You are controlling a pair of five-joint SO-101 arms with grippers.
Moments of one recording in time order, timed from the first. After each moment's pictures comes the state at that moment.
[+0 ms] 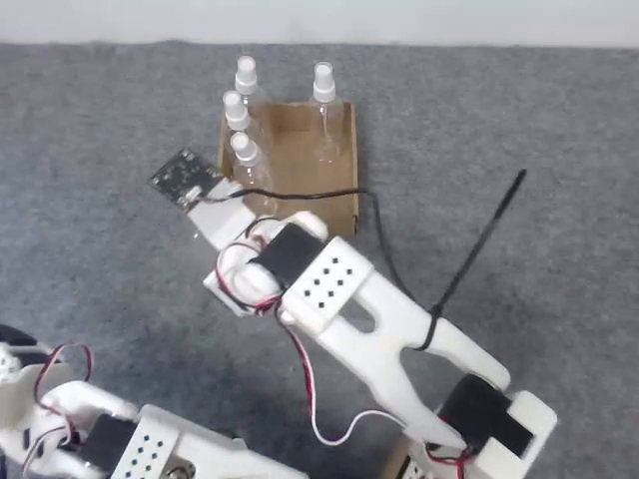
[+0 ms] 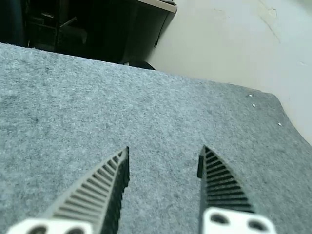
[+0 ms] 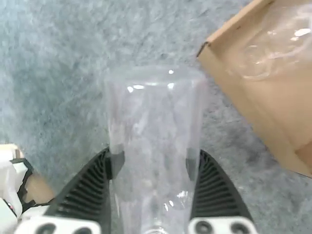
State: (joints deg) left arm -73.8 -103.4 96.9 37.7 24.8; right arm -55.5 -4.2 -0.6 74.8 -2.1
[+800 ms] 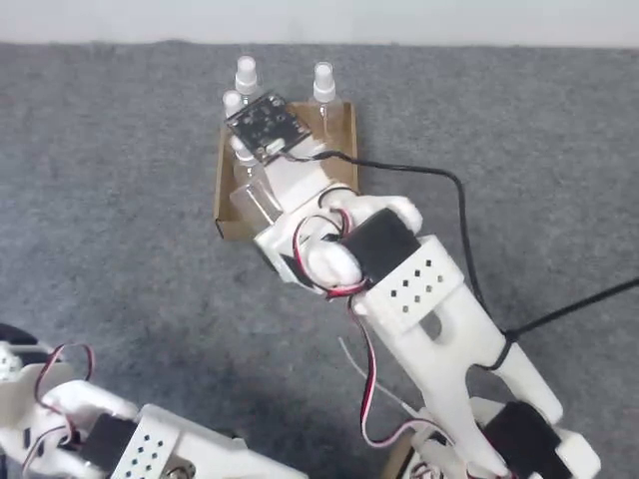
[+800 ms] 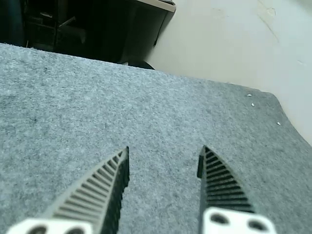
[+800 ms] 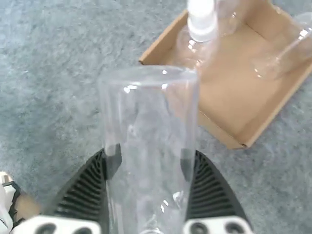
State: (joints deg) left arm -73.5 -103.4 96.9 37.7 24.8; right arm -44.9 -17.3 -0.6 80.2 -2.1
